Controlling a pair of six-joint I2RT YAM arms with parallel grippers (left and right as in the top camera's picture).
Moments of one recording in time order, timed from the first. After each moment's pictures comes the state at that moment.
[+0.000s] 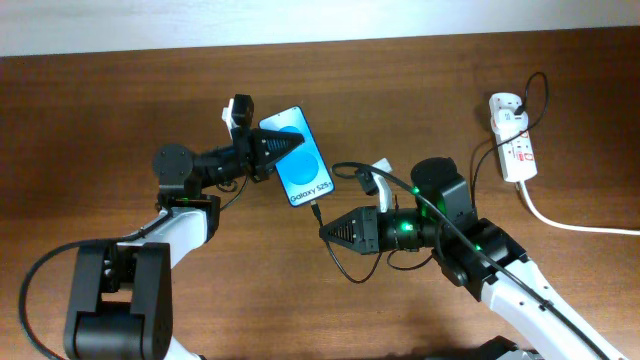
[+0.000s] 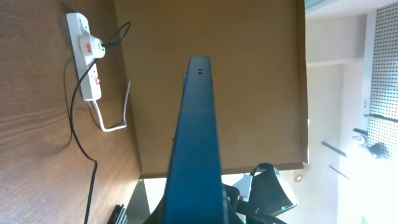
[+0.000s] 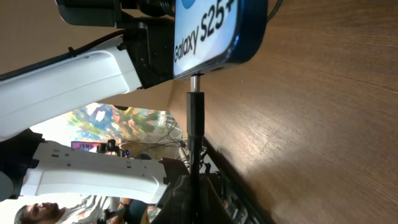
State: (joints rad) left arm -0.10 1.77 0.79 1.28 1.24 -1.73; right arm 0.47 1.14 0.79 -0.22 -0.90 0.79
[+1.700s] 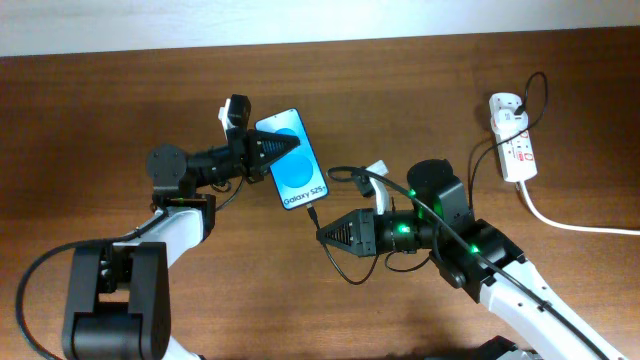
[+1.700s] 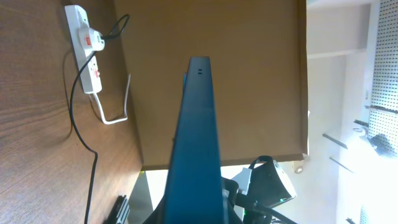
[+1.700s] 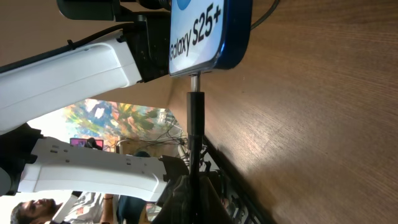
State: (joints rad) left arm -0.08 1.77 0.79 1.31 1.29 -1.75; right arm 0.50 1.14 0.79 -0.22 -0.89 0.79
